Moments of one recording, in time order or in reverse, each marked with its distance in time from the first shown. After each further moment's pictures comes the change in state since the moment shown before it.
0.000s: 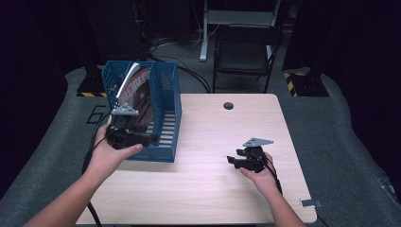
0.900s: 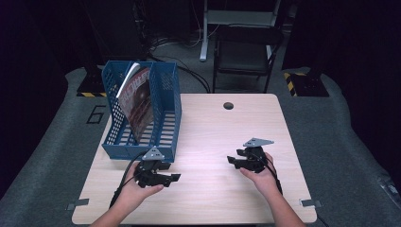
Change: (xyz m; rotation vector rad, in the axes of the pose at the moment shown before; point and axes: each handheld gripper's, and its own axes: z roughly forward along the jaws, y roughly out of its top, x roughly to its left) left arm -0.037 -0.099 0.090 0.035 -0.156 0.011; right arm 0.000 -0.001 -0.001 0.001 -0.002 0.006
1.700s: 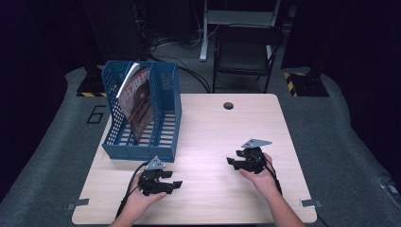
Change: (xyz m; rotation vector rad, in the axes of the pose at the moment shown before) left arm 0.008 -0.038 0.034 -0.004 -0.021 -0.035; right arm 0.003 -0.002 0.004 0.012 -0.012 -0.013
